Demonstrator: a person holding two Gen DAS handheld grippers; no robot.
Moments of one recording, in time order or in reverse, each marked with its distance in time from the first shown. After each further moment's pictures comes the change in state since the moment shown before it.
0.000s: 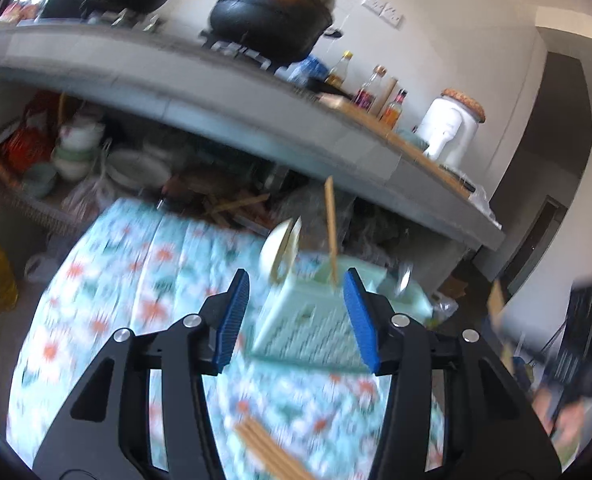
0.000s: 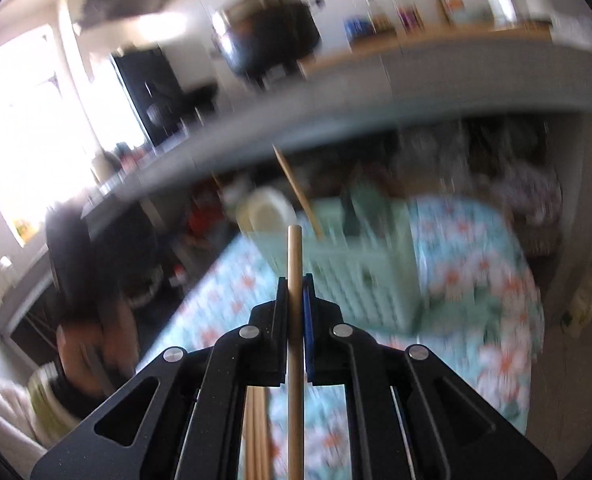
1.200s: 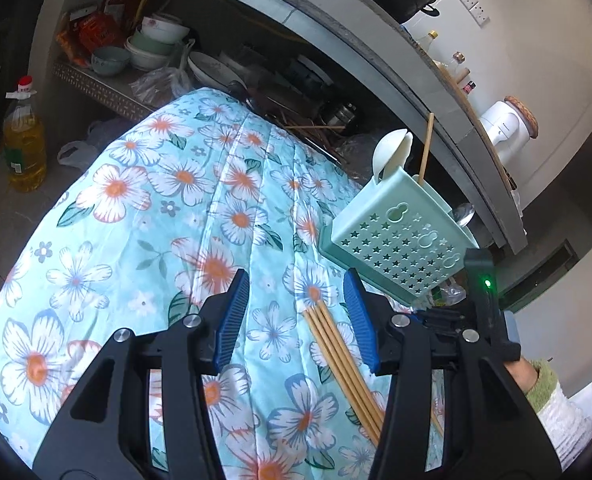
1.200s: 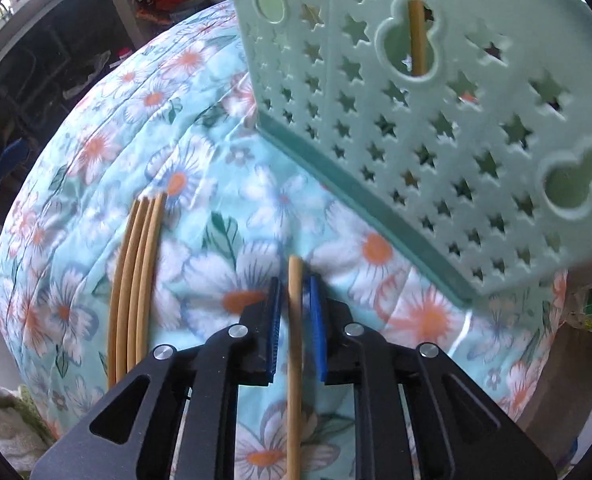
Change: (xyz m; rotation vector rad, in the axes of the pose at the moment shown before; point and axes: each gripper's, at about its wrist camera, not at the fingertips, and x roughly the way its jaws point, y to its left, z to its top) left arm -0.027 0.078 -0.072 -0.258 0.158 0.076; right arm 0.198 -0.004 -0.088 -0.361 0.824 -0.228
